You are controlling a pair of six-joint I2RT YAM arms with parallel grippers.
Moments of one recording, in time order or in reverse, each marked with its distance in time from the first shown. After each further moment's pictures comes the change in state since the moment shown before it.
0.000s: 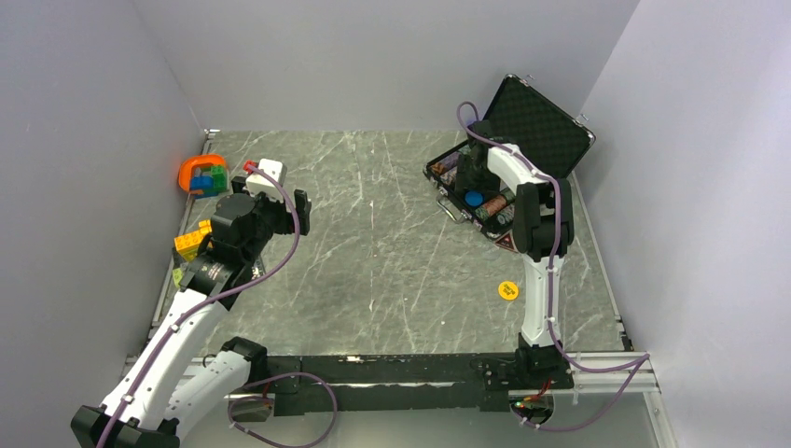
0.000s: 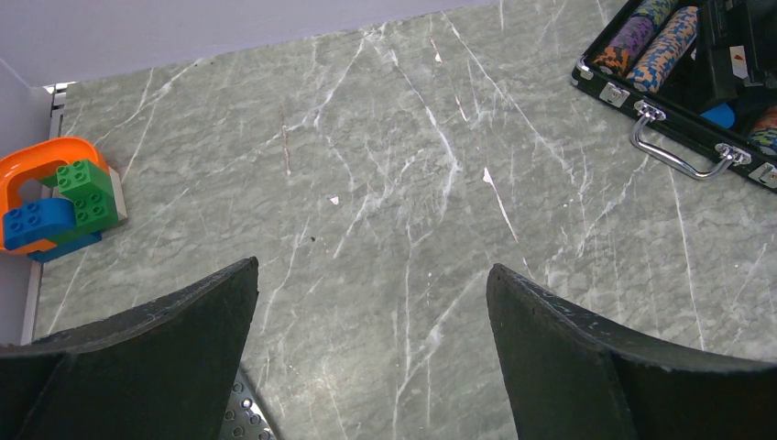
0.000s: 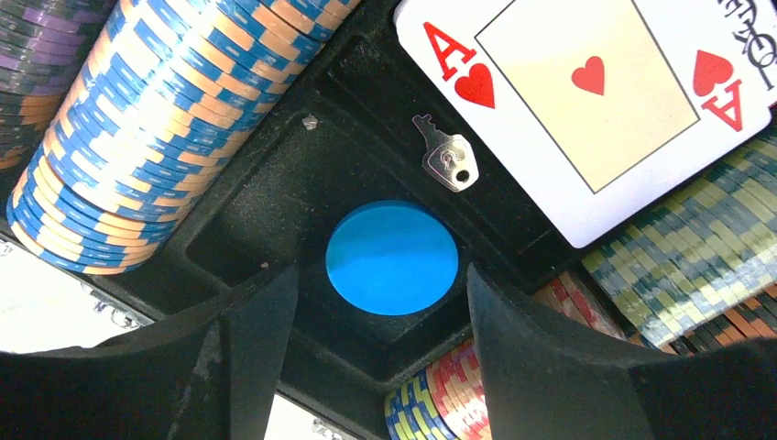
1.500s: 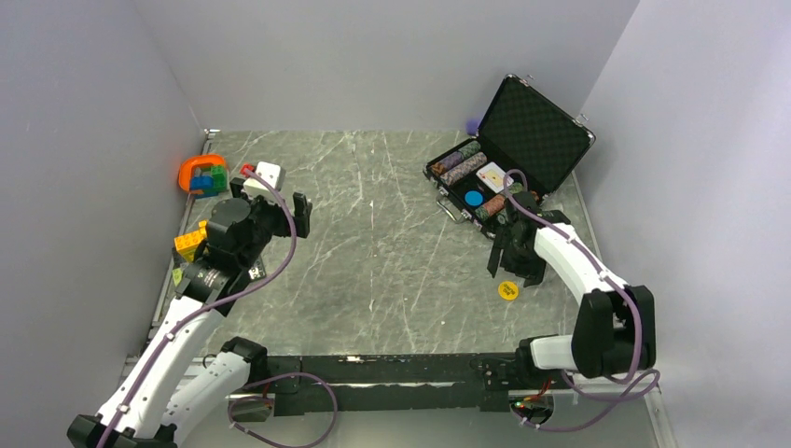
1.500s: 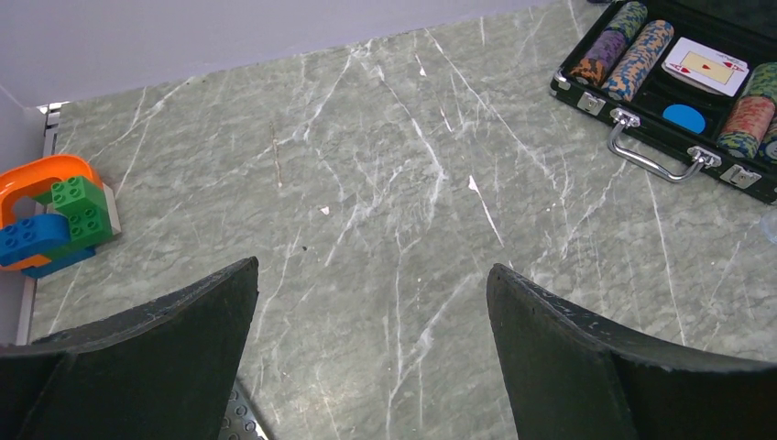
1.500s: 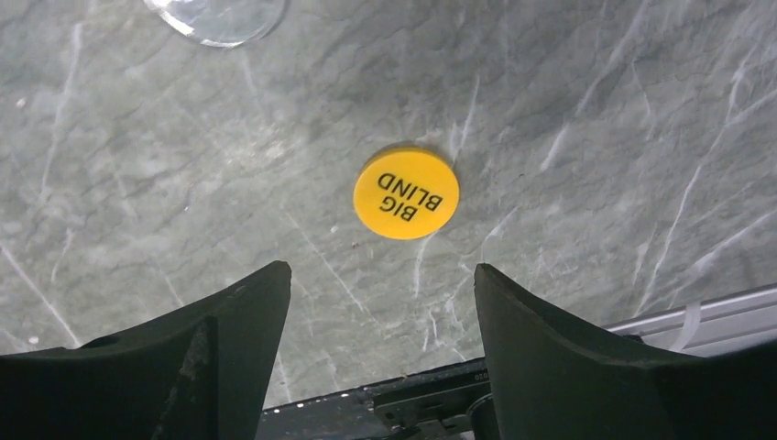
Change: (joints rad) left arm -0.012 -0.040 -0.006 0.000 0.018 0.003; right arm -0.019 -0.936 -0.955 -0.151 0.024 0.159
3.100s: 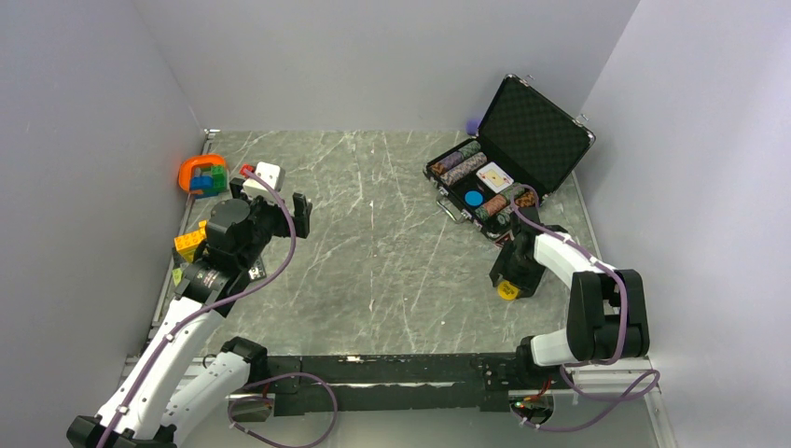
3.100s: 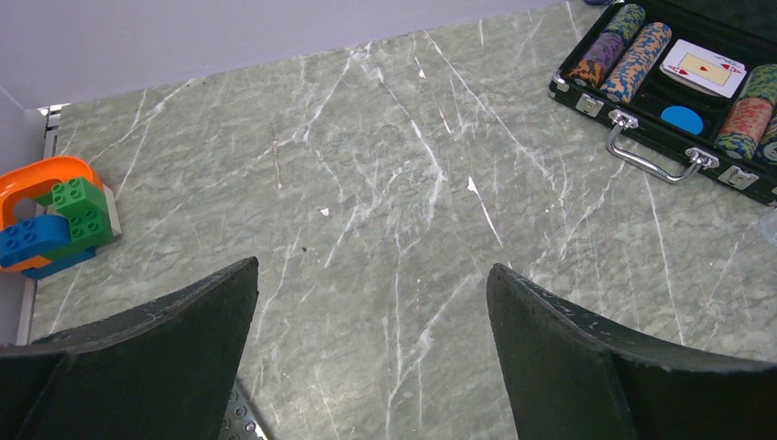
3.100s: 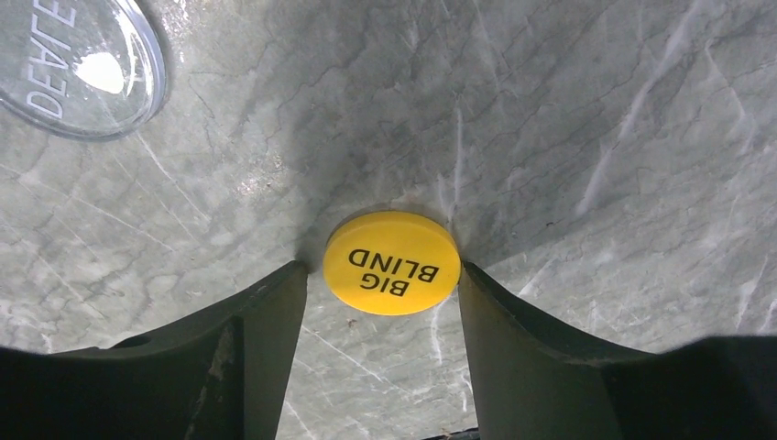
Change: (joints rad) left arm -0.003 -0.008 0.000 0.000 -0.002 0.000; right arm -0.100 0.098 -0.161 0.214 -0.051 0.122
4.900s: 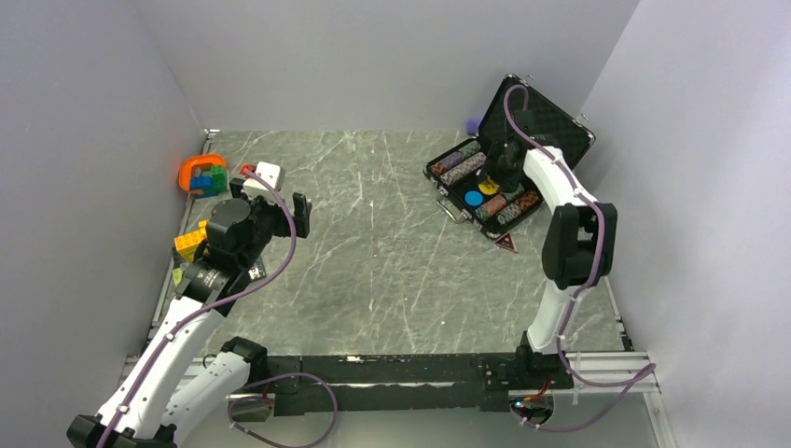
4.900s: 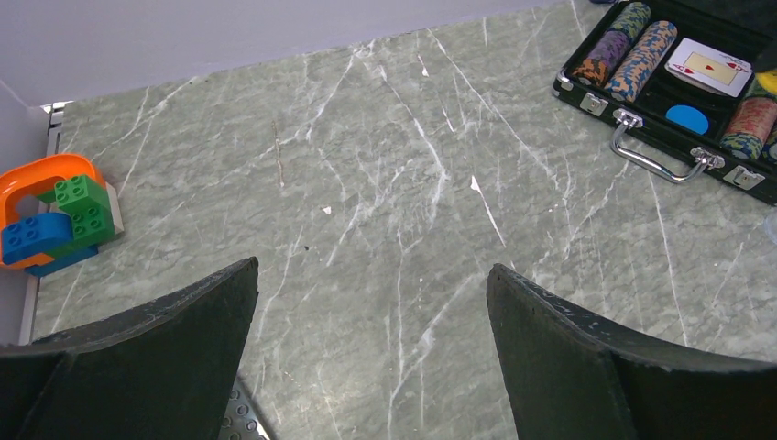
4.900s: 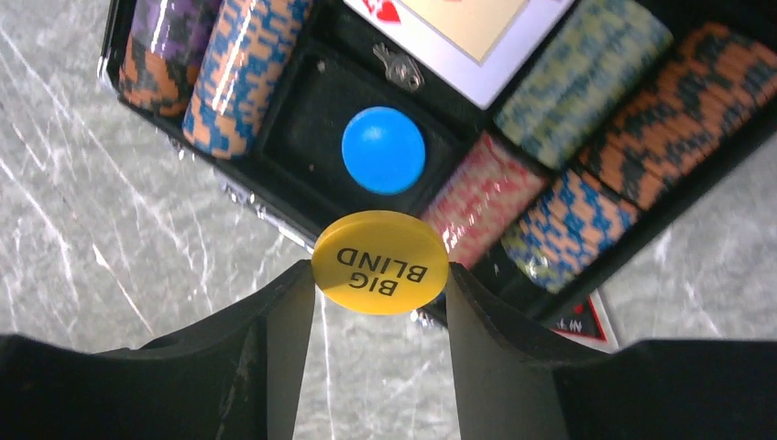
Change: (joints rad) left arm 0.000 0.003 -0.001 0.000 -0.007 0.000; right arm 0.011 0.452 0.871 -0.032 -0.108 -0.092
